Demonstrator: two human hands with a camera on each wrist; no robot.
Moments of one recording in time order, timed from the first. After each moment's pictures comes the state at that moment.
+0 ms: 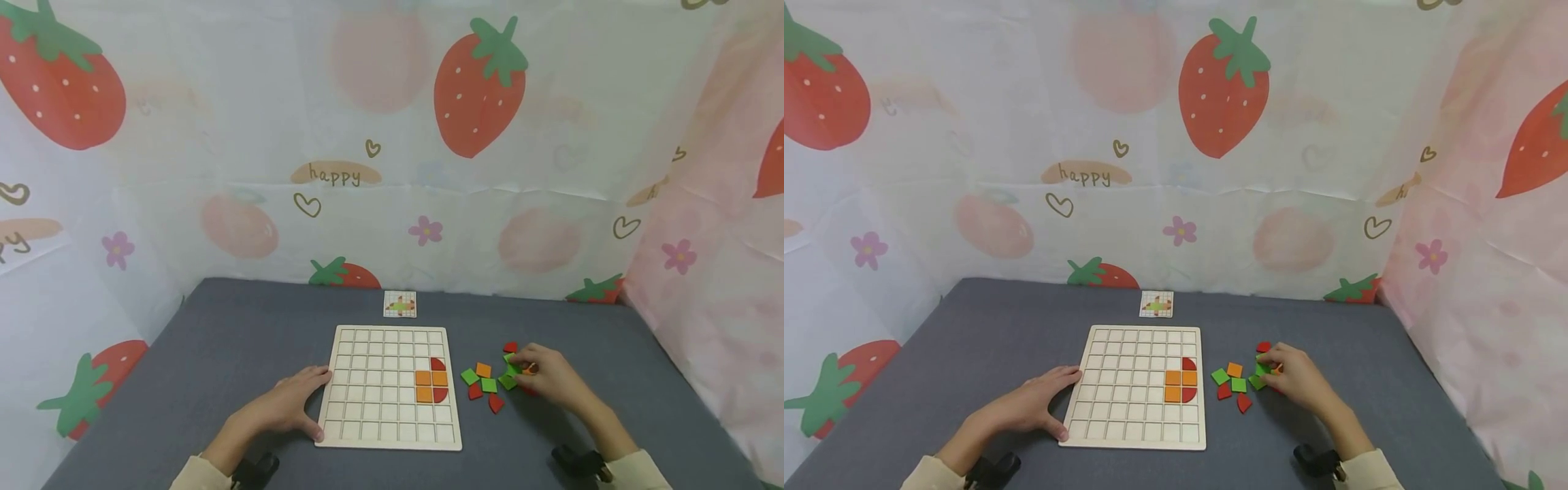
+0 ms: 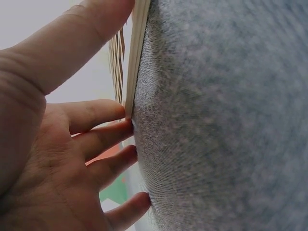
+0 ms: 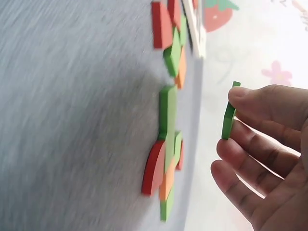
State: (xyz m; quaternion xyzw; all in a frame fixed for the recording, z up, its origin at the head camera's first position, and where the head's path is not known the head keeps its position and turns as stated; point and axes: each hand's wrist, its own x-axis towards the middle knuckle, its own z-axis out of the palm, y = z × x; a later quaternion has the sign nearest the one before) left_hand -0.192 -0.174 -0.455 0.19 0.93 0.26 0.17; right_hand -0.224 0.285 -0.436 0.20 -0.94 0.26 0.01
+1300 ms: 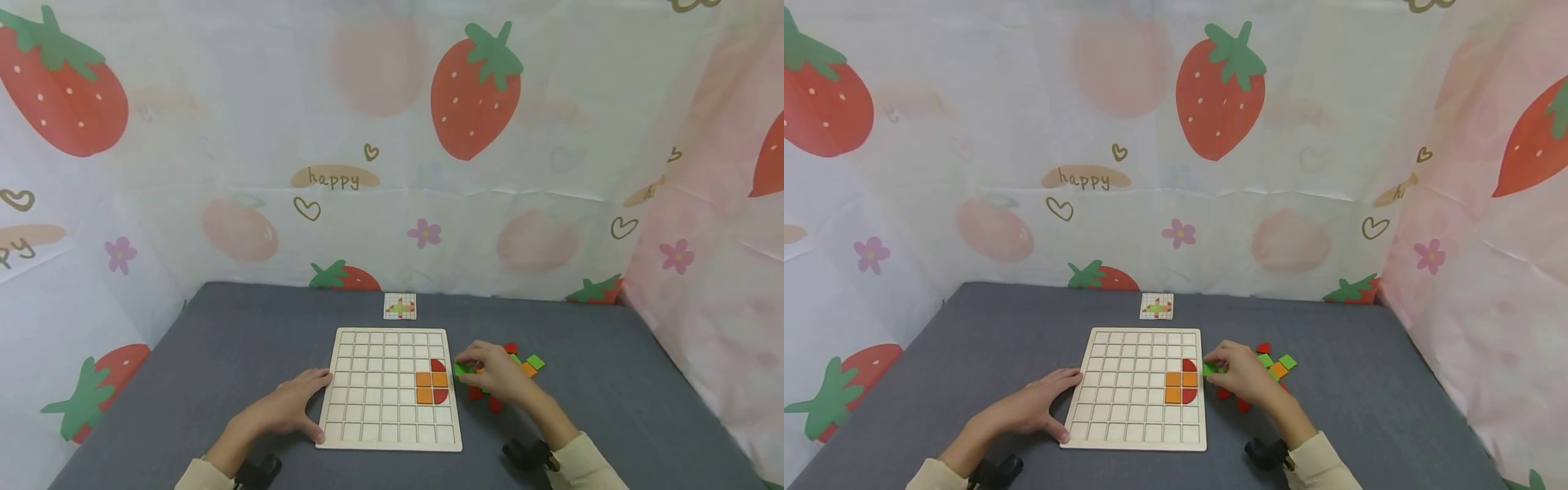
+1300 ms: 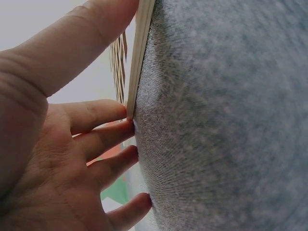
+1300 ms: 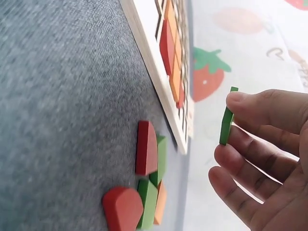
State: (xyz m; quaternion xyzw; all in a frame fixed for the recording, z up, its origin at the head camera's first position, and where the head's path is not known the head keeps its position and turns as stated) left_hand -0.191 -0.175 -0.453 0.19 0.93 0.26 0.17; right_hand -0.233 0.210 -0.441 0.27 -0.91 0.31 0.00
